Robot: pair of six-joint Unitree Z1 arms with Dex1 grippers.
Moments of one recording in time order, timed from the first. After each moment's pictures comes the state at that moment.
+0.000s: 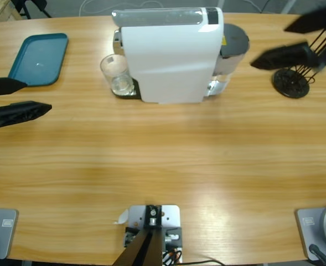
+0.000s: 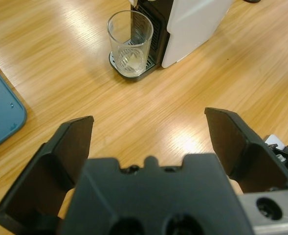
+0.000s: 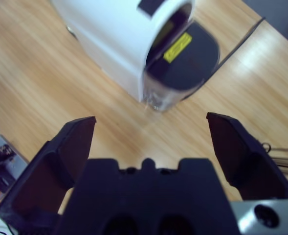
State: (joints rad) arm 0 -0.73 1.06 -0.63 0.20 -0.11 -0.07; arm 1 0.62 1.25 -1.07 0.57 0.04 -0.12
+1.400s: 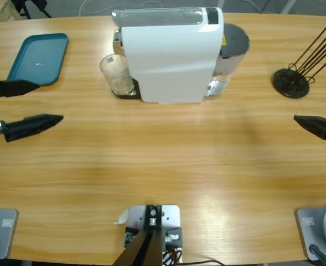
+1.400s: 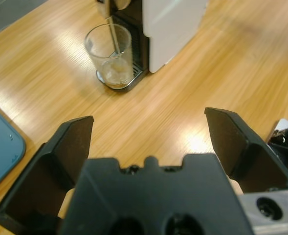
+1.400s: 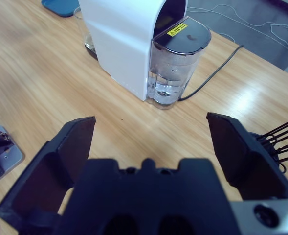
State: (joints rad) arm 0 -0.79 1.07 -0.52 0.02 -0.12 0.08; arm 1 0.62 0.75 -0.51 0.17 0.05 -0.11
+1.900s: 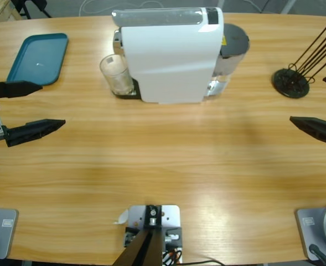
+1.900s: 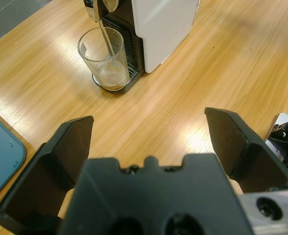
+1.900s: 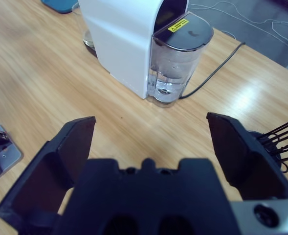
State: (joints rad) arm 0 -0.81 1.07 -0.52 0.01 -0.12 0.11; arm 1 0.62 0.77 -0.49 0.15 0.05 -0.11
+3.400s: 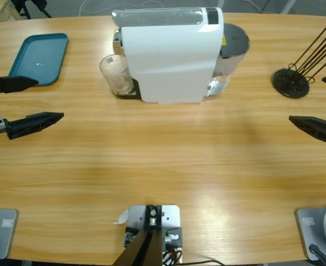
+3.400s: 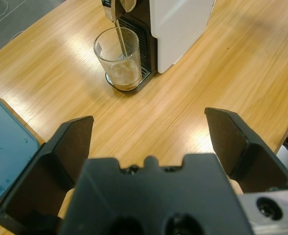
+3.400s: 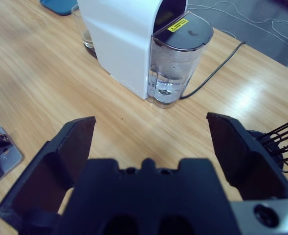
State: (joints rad) arm 0 -0.81 1.08 -0.52 0.00 -0.07 0.11; arm 1 0.62 0.77 -0.49 0.14 0.05 -0.10
